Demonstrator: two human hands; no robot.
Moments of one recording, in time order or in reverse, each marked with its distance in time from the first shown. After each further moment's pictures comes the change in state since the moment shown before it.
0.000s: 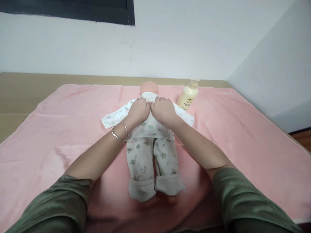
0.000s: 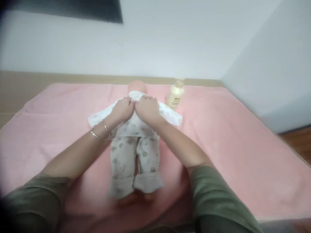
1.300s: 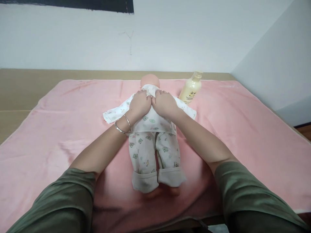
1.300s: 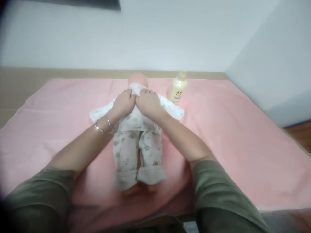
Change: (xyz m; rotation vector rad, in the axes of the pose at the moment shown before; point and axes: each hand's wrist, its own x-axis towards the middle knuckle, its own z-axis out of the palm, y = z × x) left_hand 0.003 -0.002 0.004 -0.167 0.046 -0.058; right_hand 0.003 0.003 -0.002 0.071 -0.030 -0.026
